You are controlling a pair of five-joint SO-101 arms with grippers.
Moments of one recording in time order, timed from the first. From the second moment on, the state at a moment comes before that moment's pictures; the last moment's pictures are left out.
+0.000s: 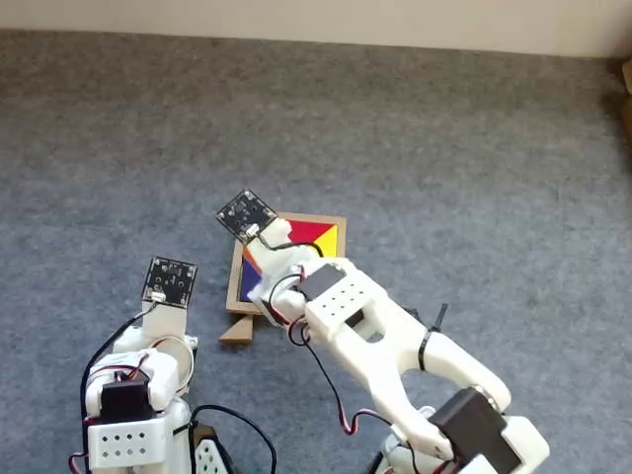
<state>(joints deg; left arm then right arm) -12.4 -102.1 96.0 76.4 -10.5 -46.5 -11.3 42.5 35.2 10.2</state>
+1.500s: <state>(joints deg) -15.8 -102.1 96.0 76.4 -10.5 -39.6 -9.4 47.1 4.5 10.2</state>
